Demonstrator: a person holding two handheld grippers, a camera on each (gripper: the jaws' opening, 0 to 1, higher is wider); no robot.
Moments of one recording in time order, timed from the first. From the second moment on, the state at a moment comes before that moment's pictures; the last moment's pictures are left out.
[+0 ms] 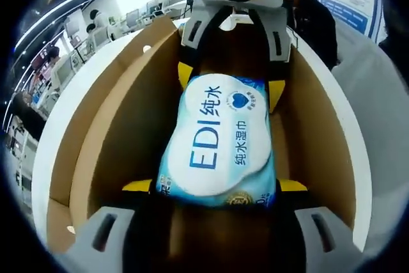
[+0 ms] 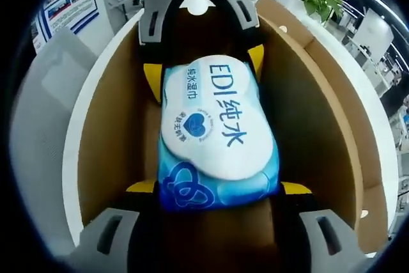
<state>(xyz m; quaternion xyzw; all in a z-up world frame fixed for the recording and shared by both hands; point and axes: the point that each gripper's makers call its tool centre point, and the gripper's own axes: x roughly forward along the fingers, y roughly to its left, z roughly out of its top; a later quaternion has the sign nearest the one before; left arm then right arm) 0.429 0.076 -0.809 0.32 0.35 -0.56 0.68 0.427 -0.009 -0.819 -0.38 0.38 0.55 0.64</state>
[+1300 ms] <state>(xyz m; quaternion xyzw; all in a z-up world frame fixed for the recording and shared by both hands) 0.423 0.076 -0.817 0.32 0.38 -0.57 0.66 0.424 -0.007 -0.807 -0.37 0.40 0.57 0.62</state>
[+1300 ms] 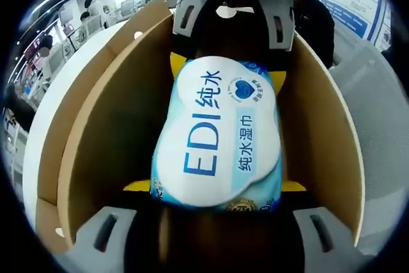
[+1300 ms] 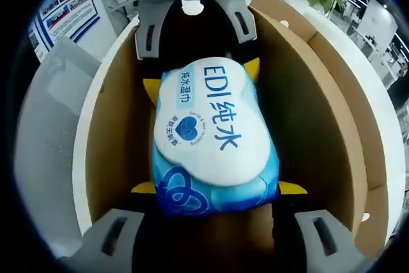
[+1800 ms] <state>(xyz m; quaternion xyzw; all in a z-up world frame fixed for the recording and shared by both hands) 0.425 0.082 -0.787 0.34 0.36 -0.55 0.68 0.428 0.001 -0.768 -0.39 0.36 0.56 0.64</state>
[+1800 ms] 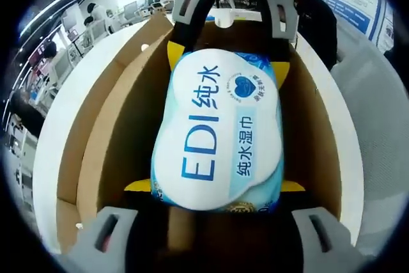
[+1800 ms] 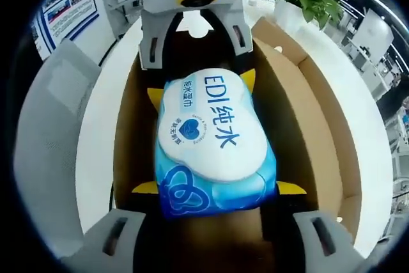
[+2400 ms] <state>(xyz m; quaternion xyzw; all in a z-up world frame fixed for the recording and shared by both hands) 0.417 0.084 -0.749 0.37 0.32 -0.52 0.70 0.419 0.003 -0.730 -0.43 0.33 0.53 0.65</state>
